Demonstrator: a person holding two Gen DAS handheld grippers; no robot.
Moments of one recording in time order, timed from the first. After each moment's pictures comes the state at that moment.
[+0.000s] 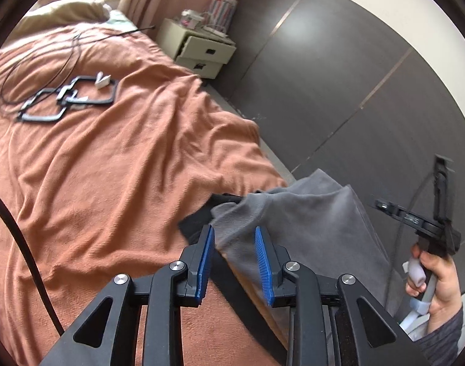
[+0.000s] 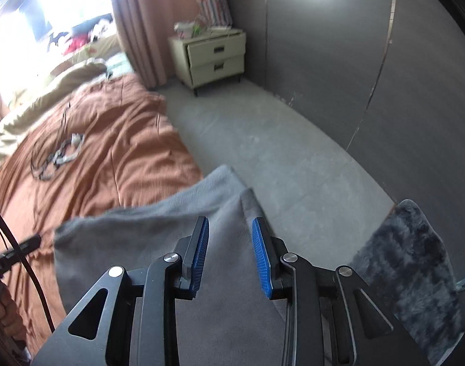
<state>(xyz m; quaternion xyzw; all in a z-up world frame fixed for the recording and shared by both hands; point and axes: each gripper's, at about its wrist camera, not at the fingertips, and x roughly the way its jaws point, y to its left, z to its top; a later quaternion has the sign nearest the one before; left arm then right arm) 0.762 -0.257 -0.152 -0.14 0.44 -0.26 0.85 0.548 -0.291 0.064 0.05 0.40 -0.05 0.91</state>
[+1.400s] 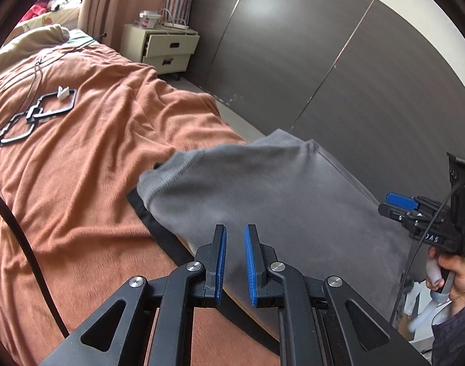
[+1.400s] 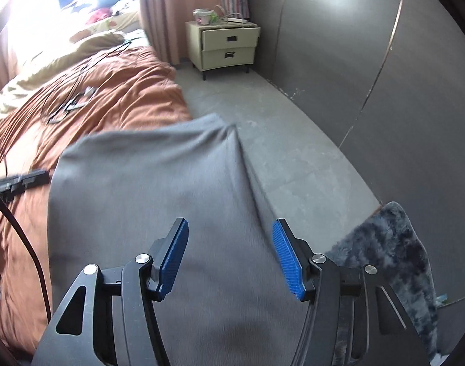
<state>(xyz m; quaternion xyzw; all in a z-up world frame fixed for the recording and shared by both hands) 0.713 -0.311 -0.158 -0.05 0.45 -0.30 0.84 0.440 -0.312 0.009 -0.02 0.40 -0.03 0.91</state>
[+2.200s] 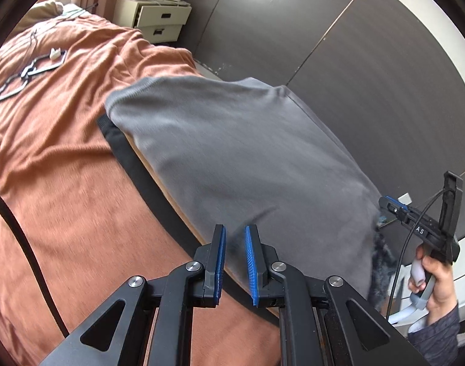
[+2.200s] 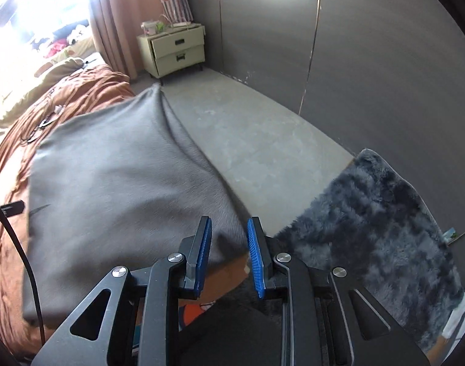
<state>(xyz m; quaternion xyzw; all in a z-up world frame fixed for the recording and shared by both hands) 0.643 -0.331 -0.171 -0.06 0.50 -0.32 0.80 0.343 -0.354 -0.022 0.08 0.37 -0.11 0.92</state>
